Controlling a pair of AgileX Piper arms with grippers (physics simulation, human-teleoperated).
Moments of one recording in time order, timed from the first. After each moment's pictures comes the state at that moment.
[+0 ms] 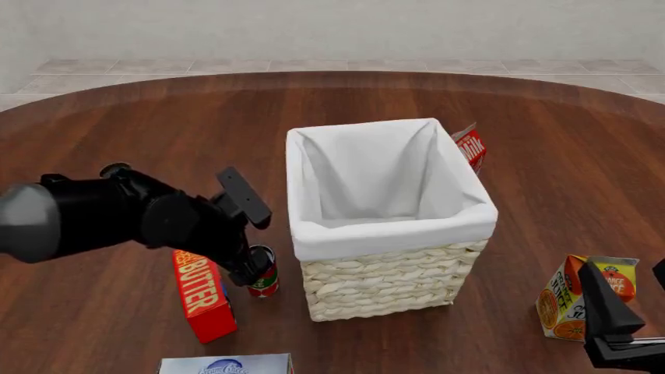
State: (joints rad) left arm -0.51 1.53 -0.86 0.44 0.39; right arm 0.02 0.05 0.00 -0.03 -0.06
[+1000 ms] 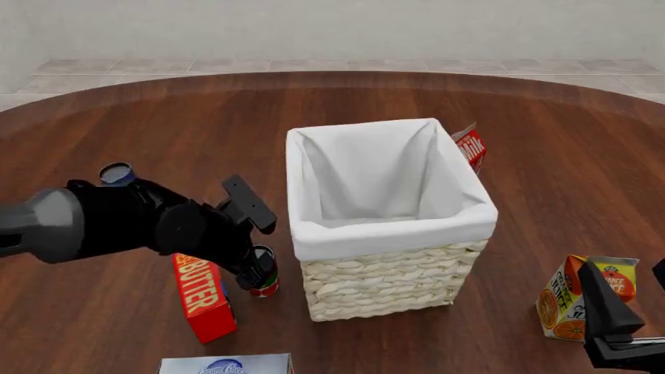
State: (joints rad) left arm -0.51 1.58 -0.84 0.37 0.36; right arm 0.03 0.06 0.00 -0.03 -0.05
